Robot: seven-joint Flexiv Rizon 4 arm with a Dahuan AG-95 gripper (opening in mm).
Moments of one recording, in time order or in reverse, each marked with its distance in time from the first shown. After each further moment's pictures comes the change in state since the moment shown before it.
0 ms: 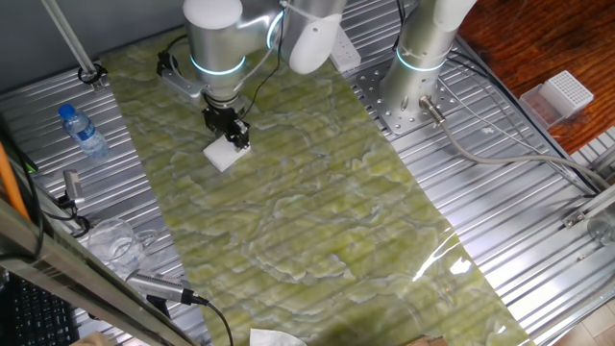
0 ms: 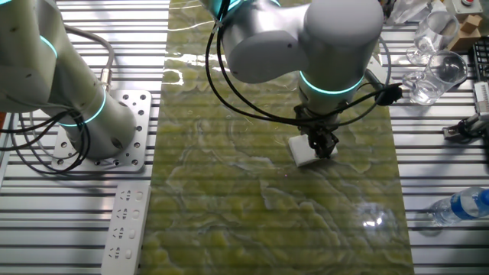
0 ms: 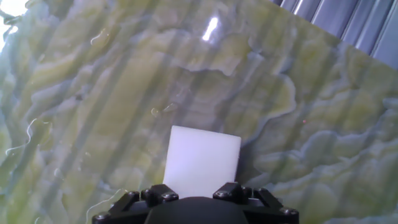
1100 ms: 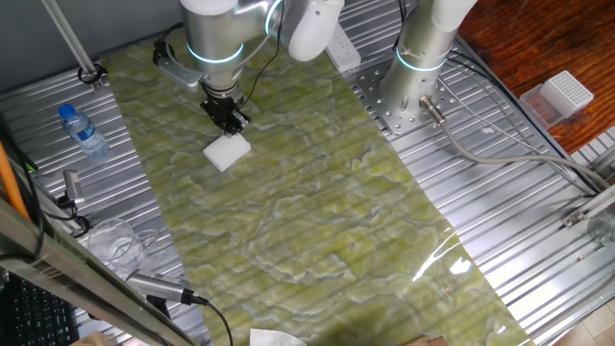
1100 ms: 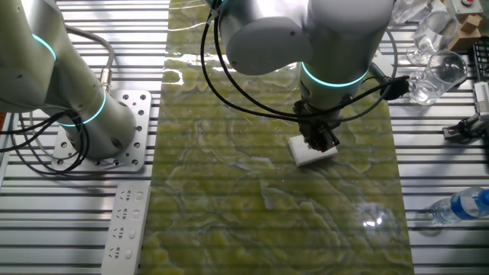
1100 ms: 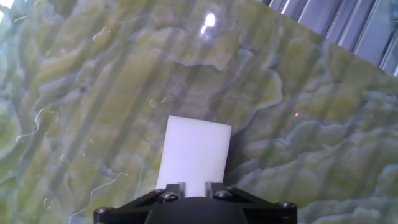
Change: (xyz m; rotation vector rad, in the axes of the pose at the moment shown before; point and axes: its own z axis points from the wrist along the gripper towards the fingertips) arm 0.007 -0.005 -0.020 0.004 0.011 -0.013
